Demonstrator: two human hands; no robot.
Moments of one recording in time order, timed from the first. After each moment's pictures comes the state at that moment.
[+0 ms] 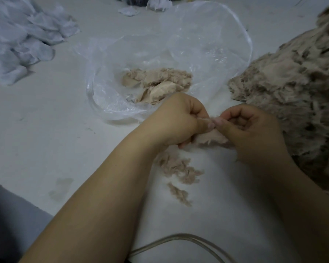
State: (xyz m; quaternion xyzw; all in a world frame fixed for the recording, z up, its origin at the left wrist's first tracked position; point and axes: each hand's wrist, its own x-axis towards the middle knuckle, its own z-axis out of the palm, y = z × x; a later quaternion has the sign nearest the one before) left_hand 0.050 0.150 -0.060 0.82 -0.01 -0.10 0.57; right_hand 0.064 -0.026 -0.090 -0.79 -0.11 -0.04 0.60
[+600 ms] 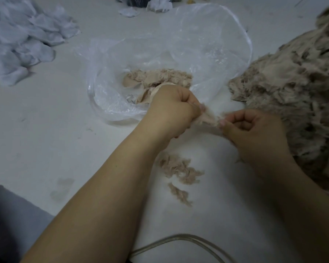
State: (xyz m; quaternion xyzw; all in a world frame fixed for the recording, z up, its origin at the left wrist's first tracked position) left_hand 0.056 0.151 -0.061 0.77 0.05 0.02 0.64; right_hand 0.065 -0.028 -0.094 -0.83 -0.03 -0.06 0.56
